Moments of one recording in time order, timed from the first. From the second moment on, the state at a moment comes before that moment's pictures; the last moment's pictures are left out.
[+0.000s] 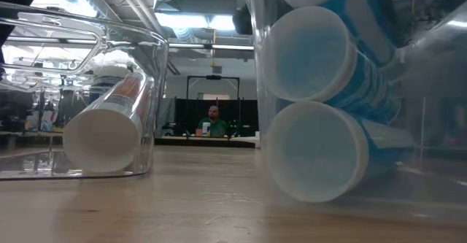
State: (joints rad) left arm -0.31 2.29 2.15 -0.84 -0.20 -1.19; right arm 0.15 0.43 0.01 0.02 -0.03 0.20
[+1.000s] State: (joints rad) left arm -0.29 2.29 2.15 -0.85 -0.20 -1.14; right arm 0.15 0.43 0.01 0.02 -0.03 0.20
